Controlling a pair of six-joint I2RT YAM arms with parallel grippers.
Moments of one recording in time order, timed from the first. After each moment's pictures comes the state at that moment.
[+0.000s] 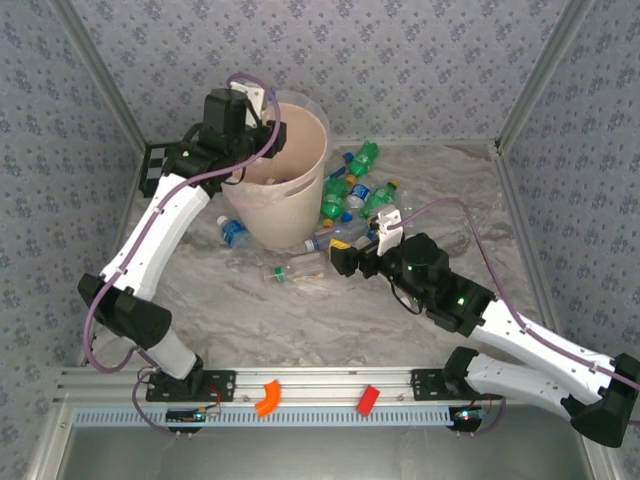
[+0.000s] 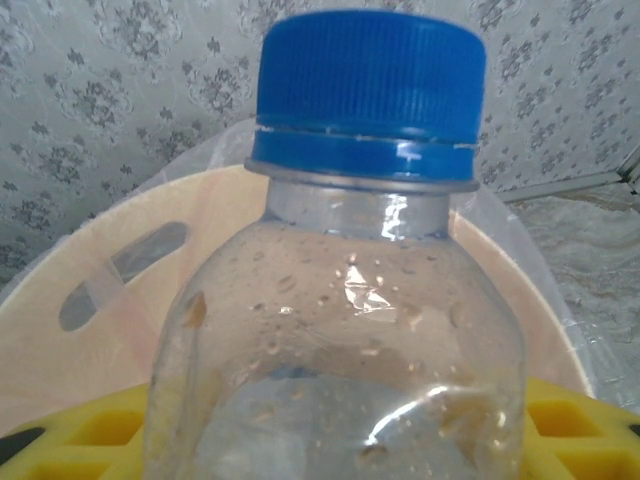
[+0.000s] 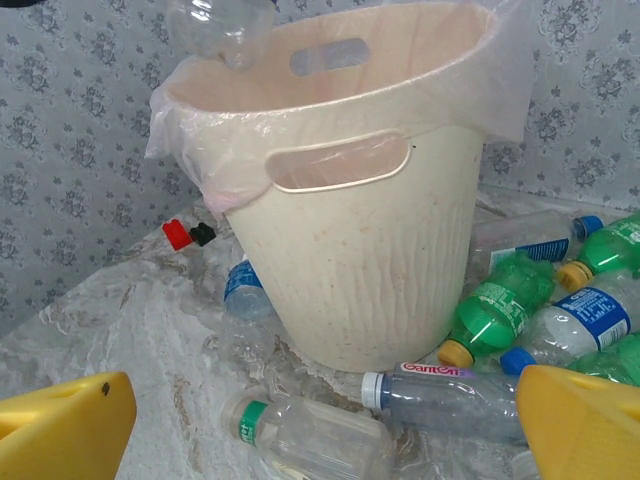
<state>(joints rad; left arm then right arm) -0.47 1.62 1.86 -0.68 -0.12 -0.17 0.92 0.87 0.79 -0.12 0.24 0.23</state>
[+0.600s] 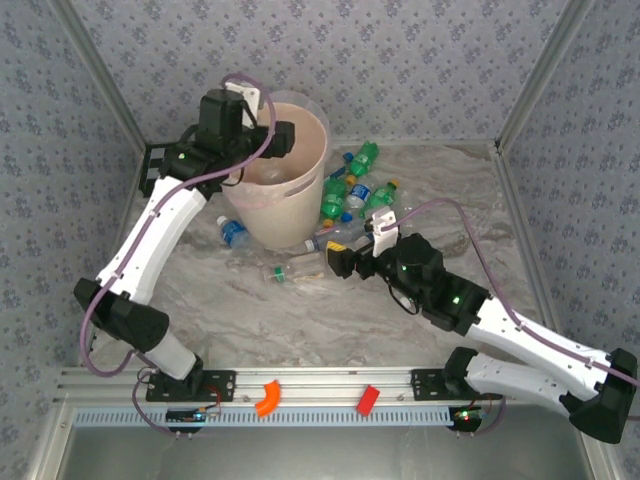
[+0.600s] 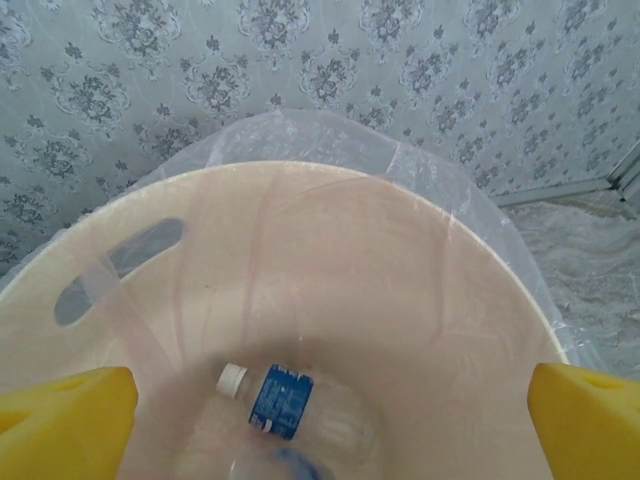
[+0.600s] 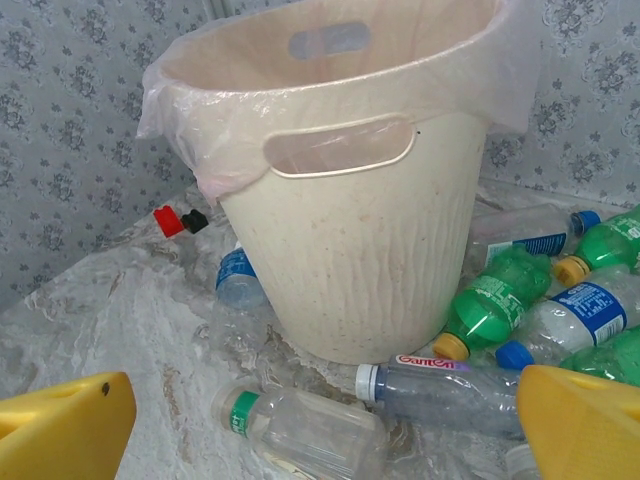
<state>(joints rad) -0.47 1.56 1.82 -0.67 -0.11 -0.21 0.94 0.89 0.79 -0.11 0.25 0.22</state>
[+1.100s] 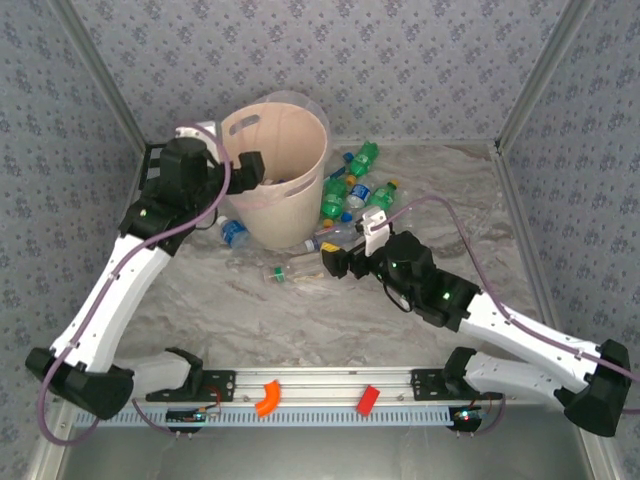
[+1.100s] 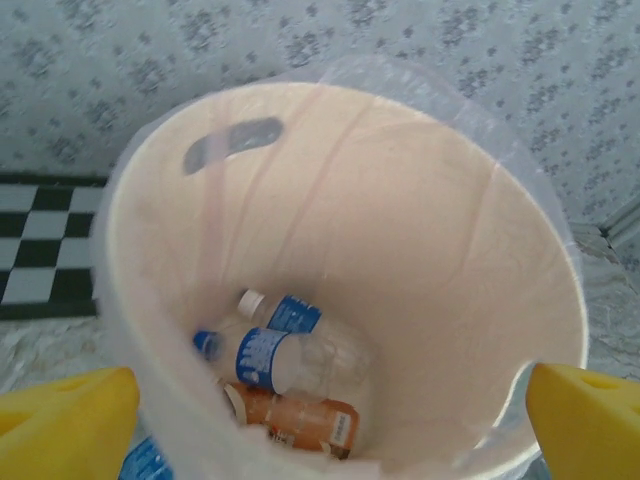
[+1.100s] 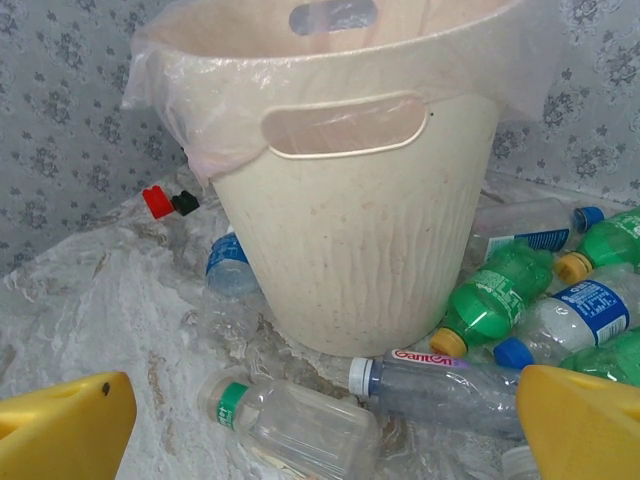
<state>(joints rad) -0.44 1.17 1.39 -0.61 -0.17 -0.41 0.94 0.96 0.79 -0.09 0.25 0.18</state>
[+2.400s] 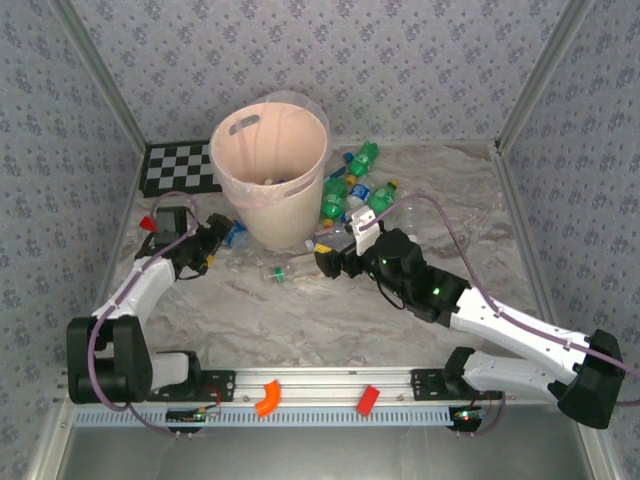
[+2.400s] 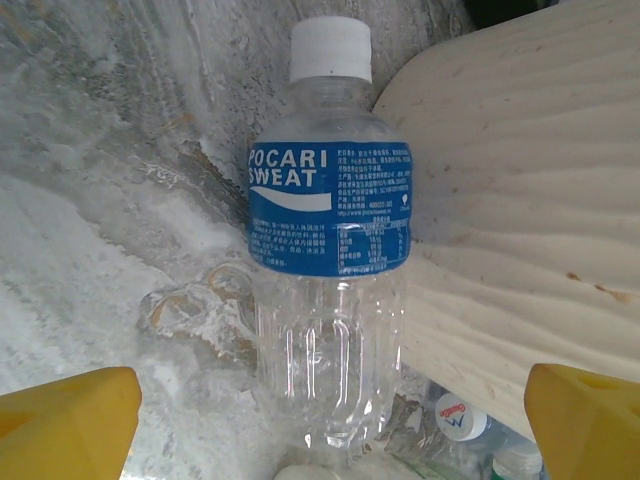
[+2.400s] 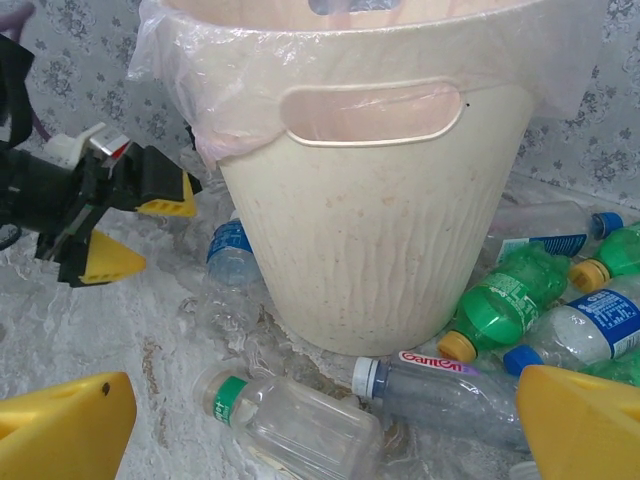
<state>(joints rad) -0.01 1.27 0.71 -0.30 0.33 -0.96 0.94 1.02 0.81 -0.07 0.23 0.14</state>
